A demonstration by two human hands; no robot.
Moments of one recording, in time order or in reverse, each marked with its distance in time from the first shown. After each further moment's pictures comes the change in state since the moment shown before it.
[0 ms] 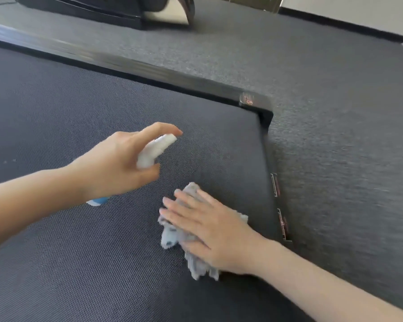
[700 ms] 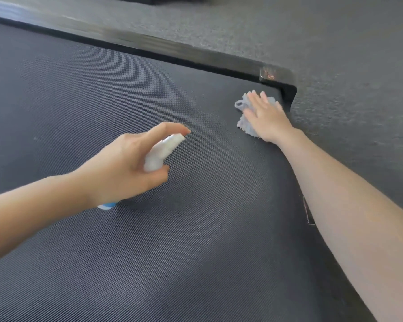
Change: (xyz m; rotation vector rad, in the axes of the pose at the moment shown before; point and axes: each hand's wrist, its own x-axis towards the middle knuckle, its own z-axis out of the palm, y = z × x) left_hand -0.032 -0.008 0.012 -0.059 -0.039 -0.050; right_hand 0.064 0.189 -0.030 0.003 0.081 0.783
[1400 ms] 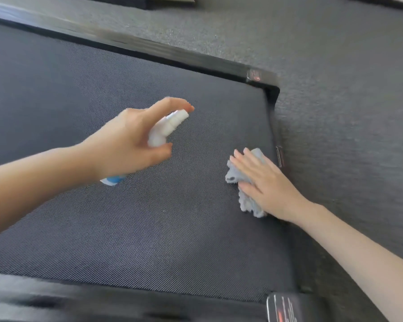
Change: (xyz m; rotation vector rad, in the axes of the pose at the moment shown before) left_hand -0.009 0.033 -0.022 0.034 0.062 0.064; right_hand -0.199 -0.016 0.012 0.084 -0.054 -0.378
